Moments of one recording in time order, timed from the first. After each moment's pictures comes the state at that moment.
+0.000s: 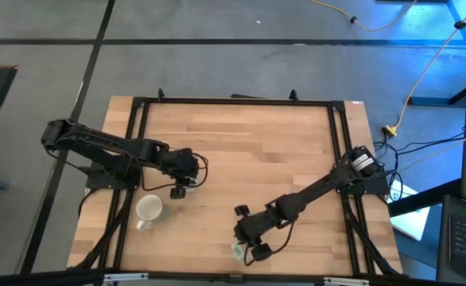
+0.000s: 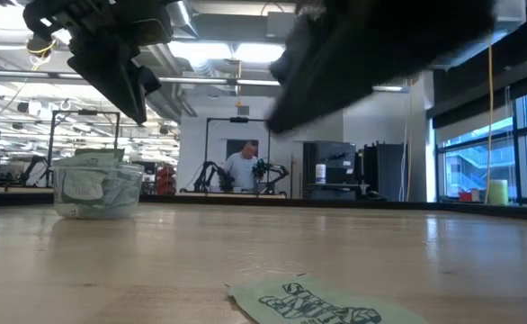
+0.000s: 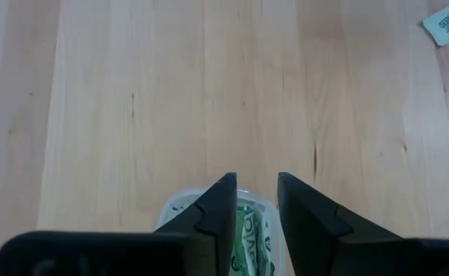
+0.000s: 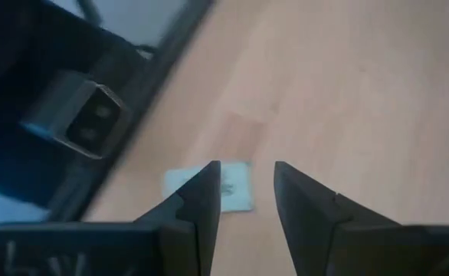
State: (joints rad) left arm -0.11 1.19 0.79 -0.58 0.02 -0.12; right arm 0.49 1.97 1.26 -0.06 -0.04 0.12
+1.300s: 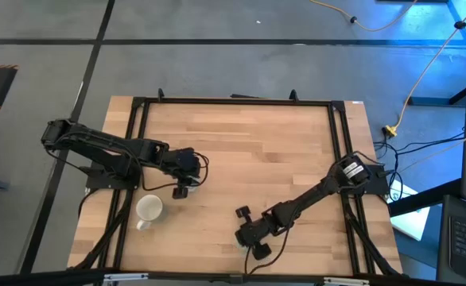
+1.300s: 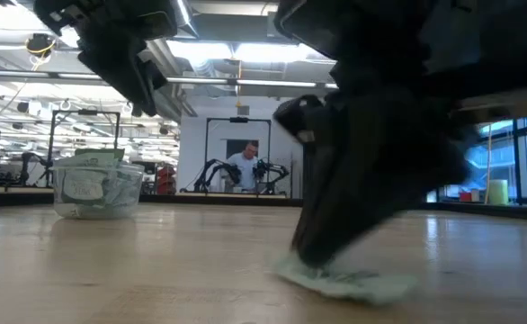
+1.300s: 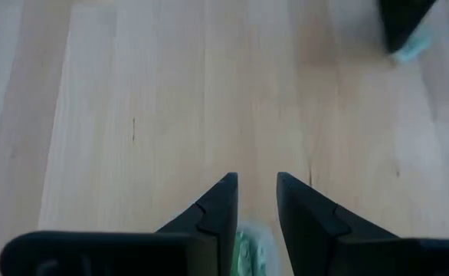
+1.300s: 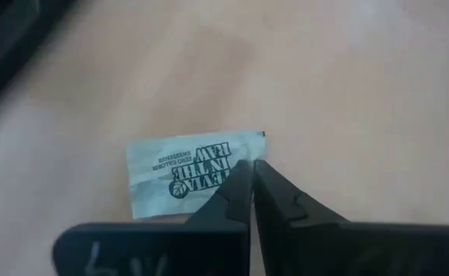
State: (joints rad) left arm -0.11 1.19 0.79 -0.52 0.01 -0.13; right arm 0.51 2.09 1.27 -0.11 0.10 0.02
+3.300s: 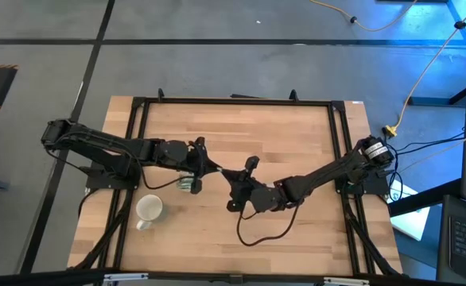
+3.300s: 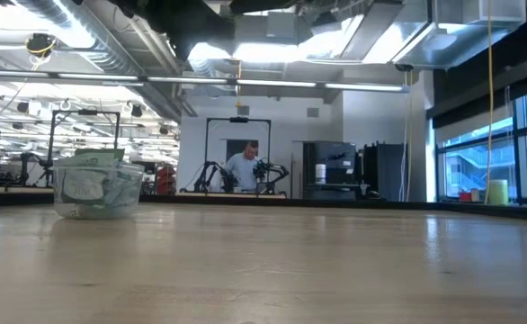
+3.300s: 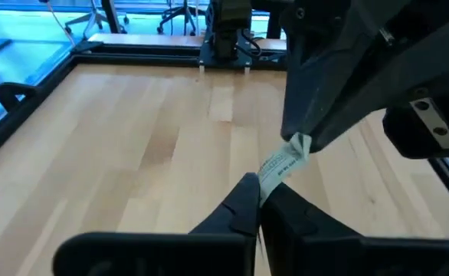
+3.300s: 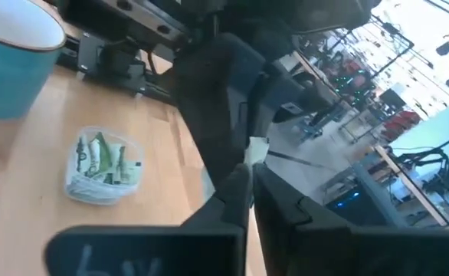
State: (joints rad) left arm -0.11 1.19 0.79 0.00 -0.12 -0.11; right arm 0.39 1.81 1.28 0.21 0.94 -0.40
